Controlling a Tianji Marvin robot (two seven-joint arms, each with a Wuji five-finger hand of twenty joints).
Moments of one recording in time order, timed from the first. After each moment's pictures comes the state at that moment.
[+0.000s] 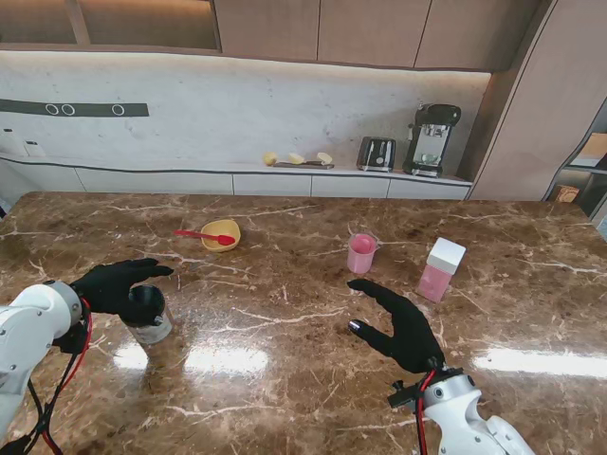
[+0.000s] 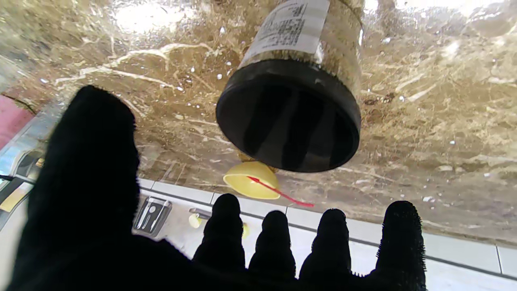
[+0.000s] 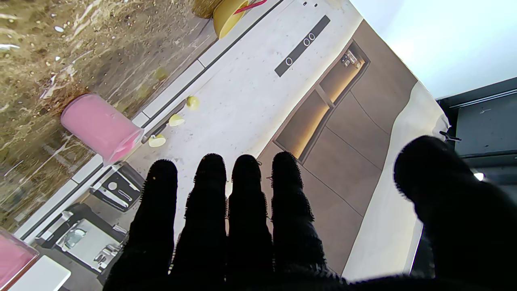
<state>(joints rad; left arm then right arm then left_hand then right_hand) 1.68 -0.98 -1.63 -1.79 0.77 -0.08 -0.66 -1.97 -1.16 1.34 -1.82 -0.49 -0.32 -0.30 0.61 -0.46 0.18 -0.03 0.24 -0.07 0.07 0.17 0.16 0.00 0.07 0.17 0.10 0.15 0.10 0.31 -0.04 0.35 0.54 0.30 0.15 -0.39 0.79 -0.06 0.49 -0.01 0.21 0.52 0.60 -0.01 0.11 0.23 0.57 -0.04 0.12 0.21 0.25 0.04 0.62 0.28</state>
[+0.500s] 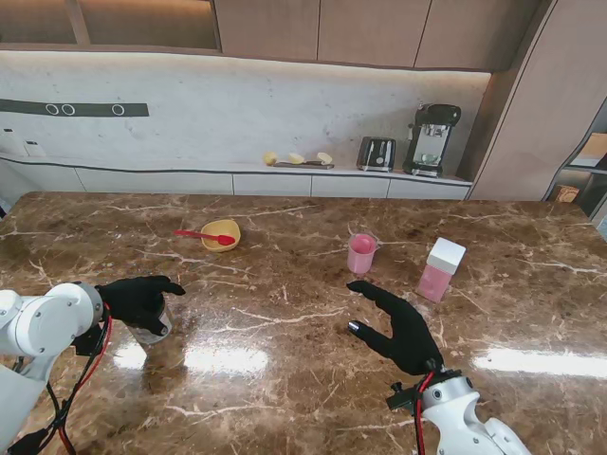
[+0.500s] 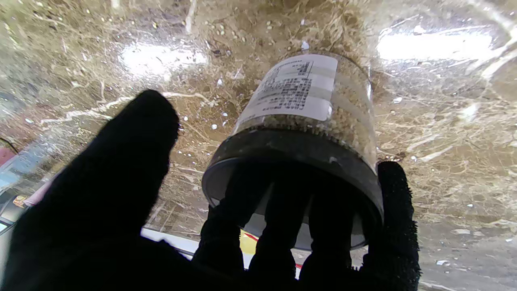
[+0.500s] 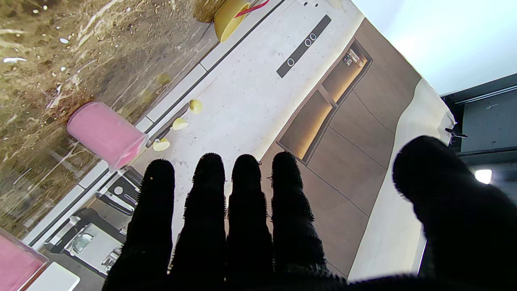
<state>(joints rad) 1.57 -0.97 -1.50 -1.68 0.77 -0.02 -0.76 -1.97 -1.16 1.33 -1.82 -0.47 -0.31 -0.29 0.61 -0.53 0.59 -0.06 0.19 -0.11 0.26 0.35 0.15 0.00 0.02 0.36 0.09 0.15 0.23 0.61 0.15 0.30 0.88 0.61 0.15 -0.39 0.80 -0.06 0.49 -0.01 0.21 0.52 0.60 -0.01 0.11 0.23 0.57 -0.02 0.12 0.22 0.25 0.06 0.62 0.30</state>
